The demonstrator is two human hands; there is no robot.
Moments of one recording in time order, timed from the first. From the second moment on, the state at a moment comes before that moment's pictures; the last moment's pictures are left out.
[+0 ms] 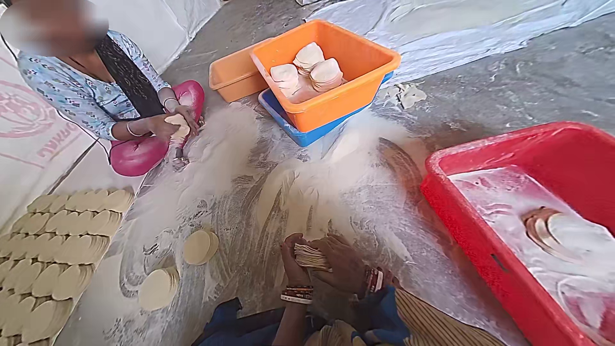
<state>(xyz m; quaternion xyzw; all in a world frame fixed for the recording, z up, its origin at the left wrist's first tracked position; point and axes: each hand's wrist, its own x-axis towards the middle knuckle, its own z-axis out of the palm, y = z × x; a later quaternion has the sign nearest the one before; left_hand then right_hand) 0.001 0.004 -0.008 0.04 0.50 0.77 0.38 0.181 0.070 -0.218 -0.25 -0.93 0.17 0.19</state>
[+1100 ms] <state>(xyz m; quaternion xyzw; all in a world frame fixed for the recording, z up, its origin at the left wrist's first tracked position) 0.004 0.001 -0.010 0.06 0.53 0.76 0.36 0.127 0.077 -0.014 -0.16 -0.93 0.28 0.19</state>
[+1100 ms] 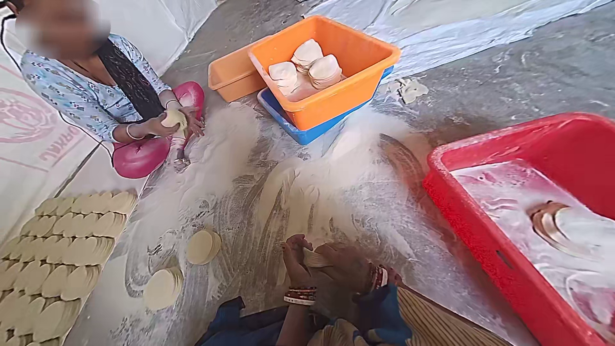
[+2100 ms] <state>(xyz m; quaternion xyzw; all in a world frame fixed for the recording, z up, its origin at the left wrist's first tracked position) 0.006 0.006 -0.010 0.06 0.51 0.77 0.38 0.125 0.079 -0.011 -0.17 -0.91 0.25 0.28</state>
